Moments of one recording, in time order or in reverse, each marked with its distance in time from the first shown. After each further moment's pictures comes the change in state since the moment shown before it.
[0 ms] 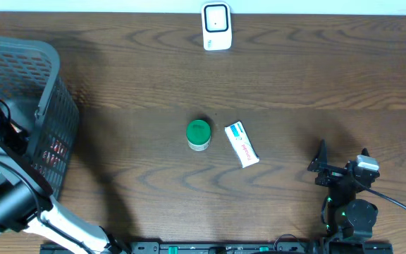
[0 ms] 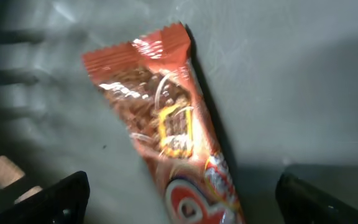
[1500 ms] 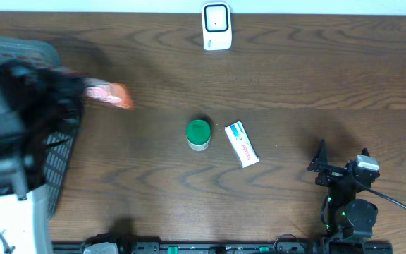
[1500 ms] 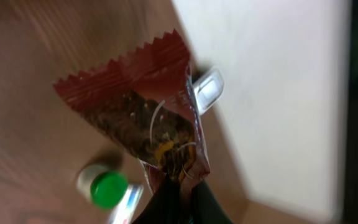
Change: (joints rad) left arm -0.607 -0.824 0.093 0.154 0.491 0.291; right arm 0.000 0.000 0.000 0.000 0.000 0.000
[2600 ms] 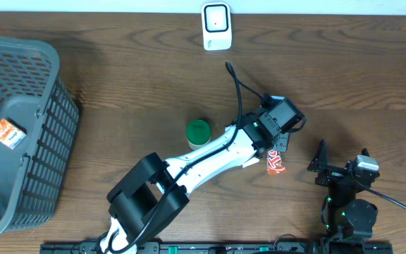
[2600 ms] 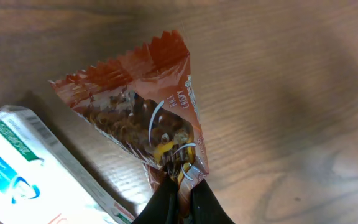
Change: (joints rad) left arm -1.059 0.837 -0.028 0.524 -0.332 0.370; right arm 0.000 0.000 0.000 0.000 0.000 0.000
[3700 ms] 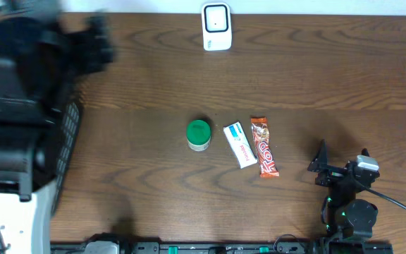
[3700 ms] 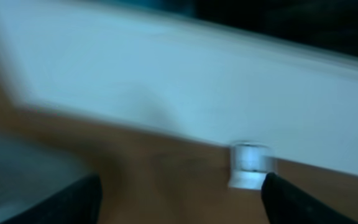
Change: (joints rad) left arm 0.924 -0.752 0.265 -0.344 -0.098 0.460; right arm 0.000 0.000 0.000 0.000 -0.001 0.000
